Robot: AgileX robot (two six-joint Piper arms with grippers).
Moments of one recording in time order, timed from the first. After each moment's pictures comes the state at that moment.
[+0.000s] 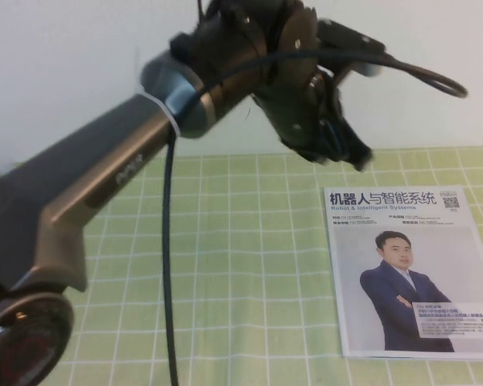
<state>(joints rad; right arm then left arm) -0.02 1.38 -0.90 0.11 0.67 -0.48 -0.70 2.07 -2.12 -0.07 1.08 0.11</state>
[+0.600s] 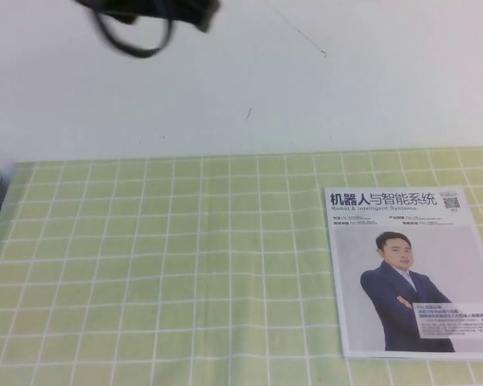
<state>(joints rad) 0.02 0.74 -0.91 0.56 0.80 -0.86 -0.70 1.52 -1.99 0.41 1.25 -0.15</state>
